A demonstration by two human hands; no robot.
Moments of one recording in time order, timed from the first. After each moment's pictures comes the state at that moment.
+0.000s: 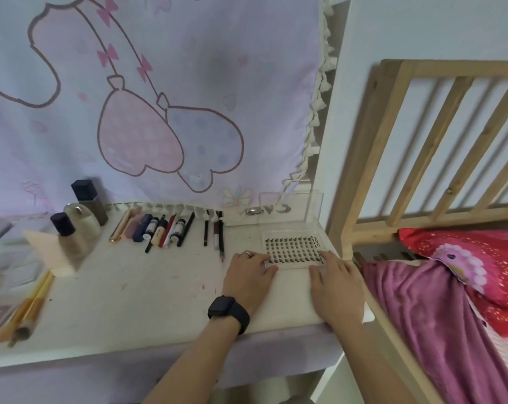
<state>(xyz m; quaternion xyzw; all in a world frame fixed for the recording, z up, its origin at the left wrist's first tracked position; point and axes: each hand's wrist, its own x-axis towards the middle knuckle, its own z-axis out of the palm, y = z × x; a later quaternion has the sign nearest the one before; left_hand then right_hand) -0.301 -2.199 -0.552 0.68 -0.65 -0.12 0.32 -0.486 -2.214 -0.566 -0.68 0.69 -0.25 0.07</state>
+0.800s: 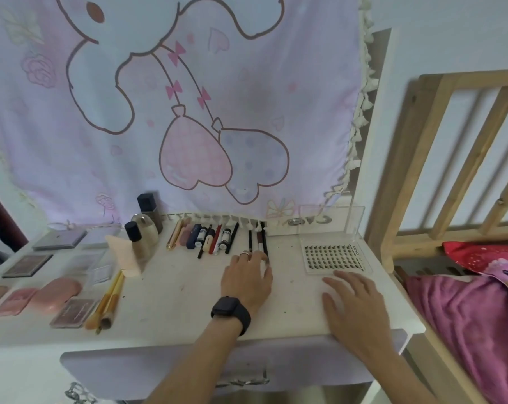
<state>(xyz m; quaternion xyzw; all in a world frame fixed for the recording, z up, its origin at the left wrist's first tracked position) -0.218 -2.164 -0.527 0.74 -0.62 -0.03 0.24 -0.448 -2.170 -0.578 -0.76 0.55 -0.36 -0.05</state>
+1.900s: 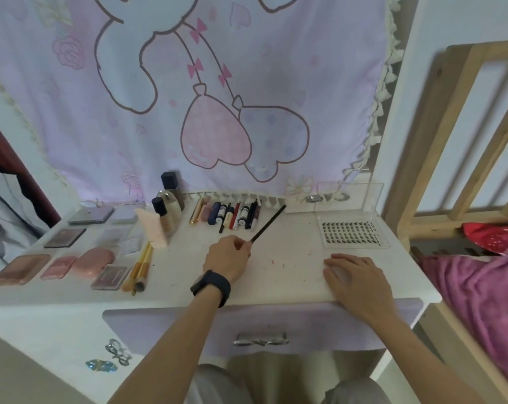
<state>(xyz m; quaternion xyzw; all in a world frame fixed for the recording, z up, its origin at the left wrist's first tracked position) -0.156 -2.124 -0.516 0.79 -0.47 -0.20 0.34 -0.427 -2.159 -0.564 -0.77 0.57 -0.27 0.11</state>
